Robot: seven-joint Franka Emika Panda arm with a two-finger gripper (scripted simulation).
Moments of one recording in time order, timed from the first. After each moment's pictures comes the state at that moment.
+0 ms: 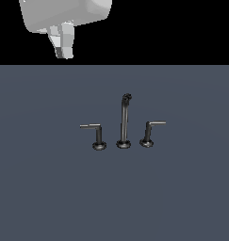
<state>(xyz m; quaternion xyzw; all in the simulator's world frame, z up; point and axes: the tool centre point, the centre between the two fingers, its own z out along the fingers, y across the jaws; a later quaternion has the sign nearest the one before) -0.153 0.090 0.311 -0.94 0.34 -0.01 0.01</state>
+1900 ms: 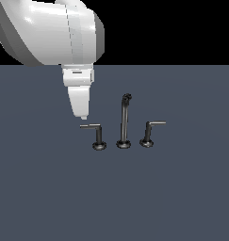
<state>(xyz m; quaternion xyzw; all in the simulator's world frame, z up) -0.021 0.103 0.130 -0.77 0.63 0.00 0.00</state>
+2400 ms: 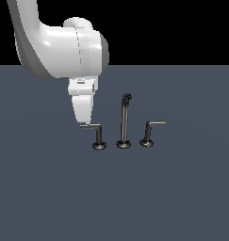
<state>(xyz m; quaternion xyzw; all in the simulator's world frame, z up) 0.000 0.095 0.101 -0.74 0.67 0.00 0.00</state>
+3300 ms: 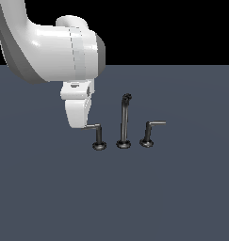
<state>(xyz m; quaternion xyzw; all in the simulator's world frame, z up) -0.025 0.104 0.098 -0.73 0.68 0.00 0.00</state>
